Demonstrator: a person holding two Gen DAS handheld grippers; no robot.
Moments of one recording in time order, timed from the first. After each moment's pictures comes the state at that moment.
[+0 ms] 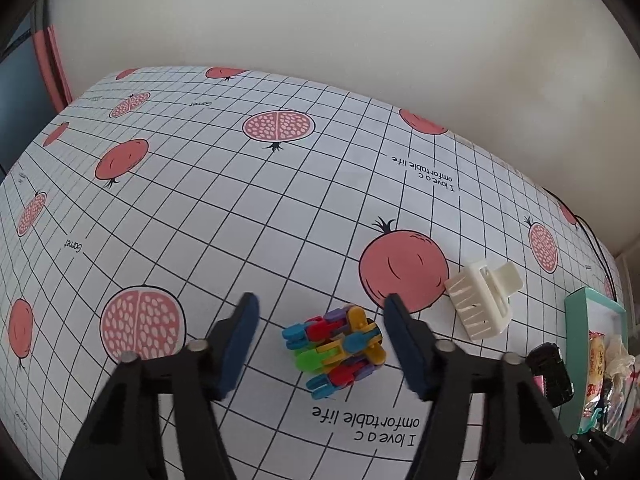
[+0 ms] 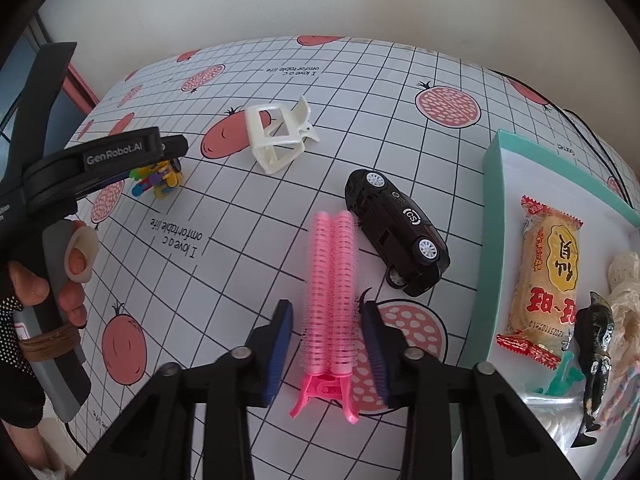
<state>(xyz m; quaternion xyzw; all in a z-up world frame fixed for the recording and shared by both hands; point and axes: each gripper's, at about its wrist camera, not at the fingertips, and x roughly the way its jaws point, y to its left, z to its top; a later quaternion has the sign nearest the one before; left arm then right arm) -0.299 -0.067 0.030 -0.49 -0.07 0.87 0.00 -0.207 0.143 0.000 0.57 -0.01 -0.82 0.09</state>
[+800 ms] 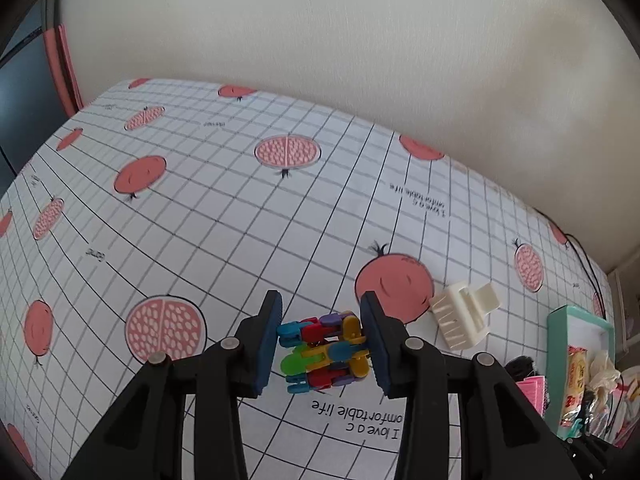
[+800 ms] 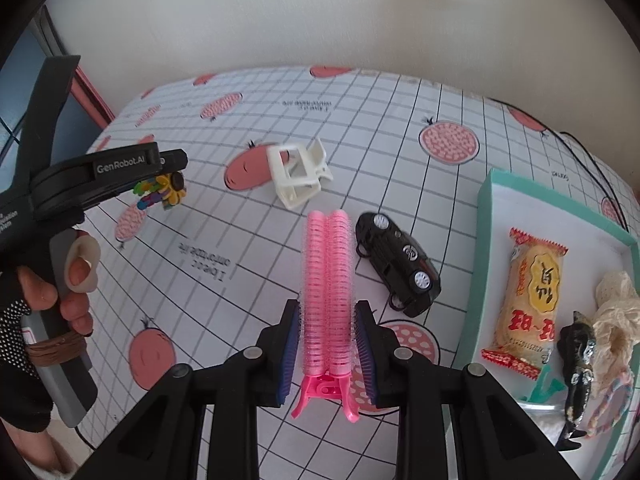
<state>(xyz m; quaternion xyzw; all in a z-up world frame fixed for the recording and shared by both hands) -0.294 -0.071 0.060 -0.48 -0.08 0.87 -0.01 -0.206 0.140 0.033 0.53 -0.02 -0.84 0.11</state>
